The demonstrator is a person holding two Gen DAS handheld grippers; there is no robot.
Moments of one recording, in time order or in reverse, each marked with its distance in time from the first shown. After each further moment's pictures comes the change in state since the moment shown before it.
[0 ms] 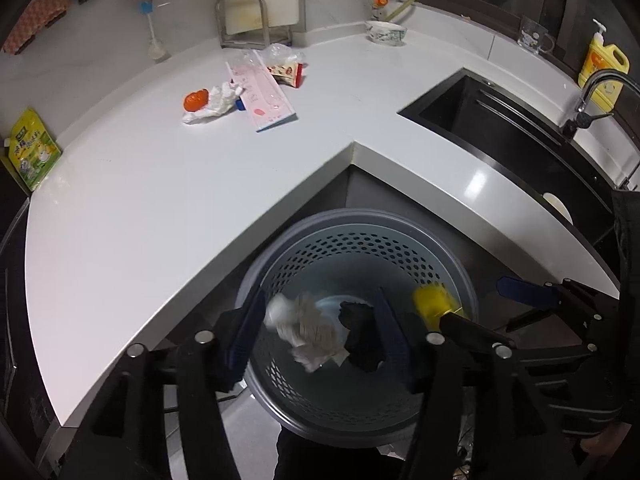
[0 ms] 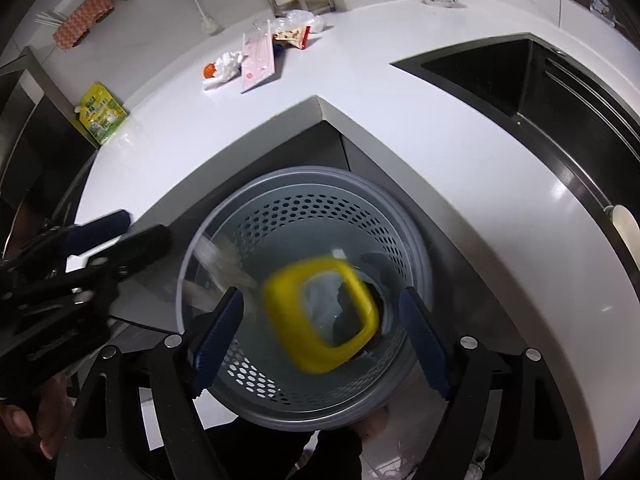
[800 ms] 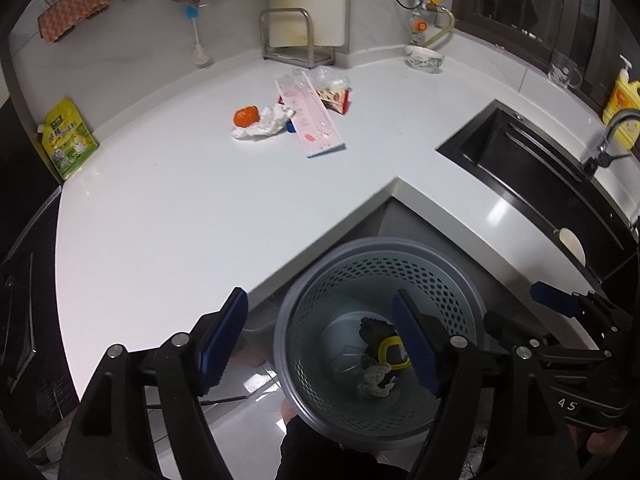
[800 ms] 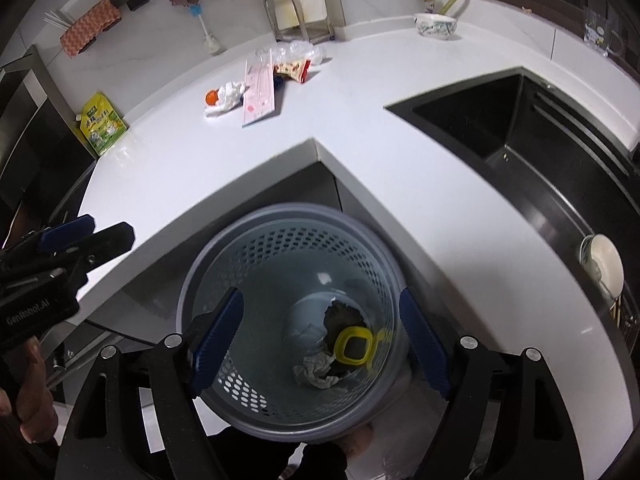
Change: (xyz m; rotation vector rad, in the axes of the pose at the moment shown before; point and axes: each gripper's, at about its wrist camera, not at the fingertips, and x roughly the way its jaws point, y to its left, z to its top) left arm -0.032 0.027 0.018 -0.097 -0.039 0.085; right arm -0.031 0.006 0.016 -0.040 -0.087 -0.046
